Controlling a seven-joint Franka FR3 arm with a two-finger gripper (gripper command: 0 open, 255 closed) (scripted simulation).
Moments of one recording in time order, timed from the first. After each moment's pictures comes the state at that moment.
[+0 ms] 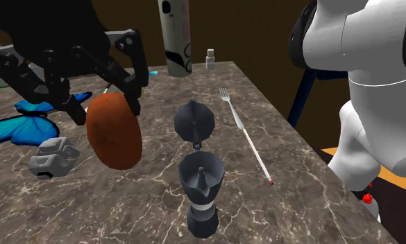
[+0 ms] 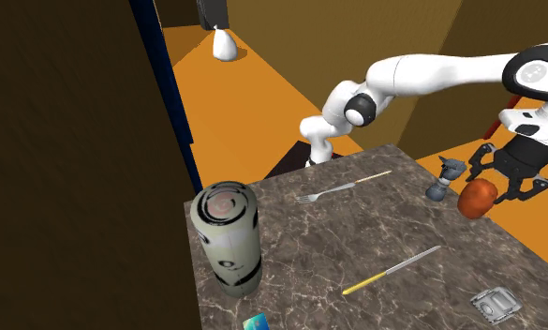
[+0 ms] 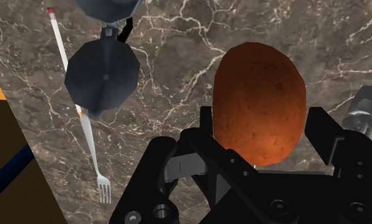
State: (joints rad) arm 0.71 0.53 0.69 -0.79 -0.45 1.13 1.77
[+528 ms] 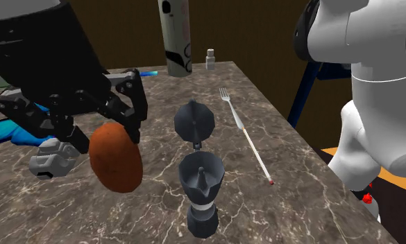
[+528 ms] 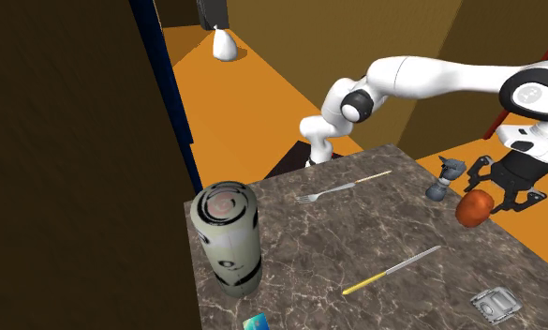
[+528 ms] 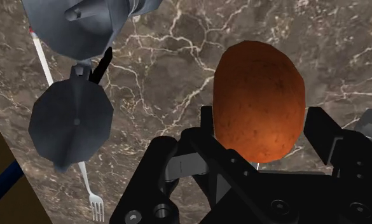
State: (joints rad) arm 0.65 0.48 0.71 -0.98 -0.41 1.26 1.82
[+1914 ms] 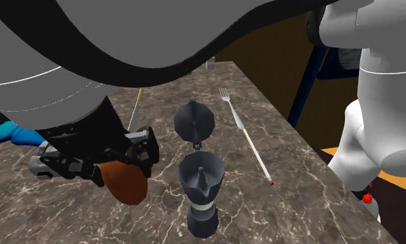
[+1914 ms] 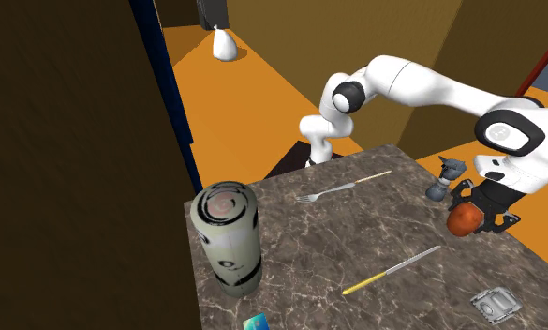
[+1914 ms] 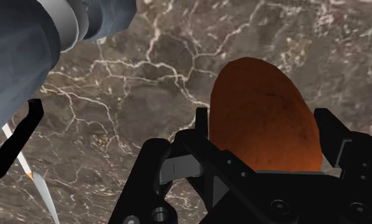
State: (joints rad) arm 0.52 0.38 0.72 -1.36 -0.35 1.55 1.85
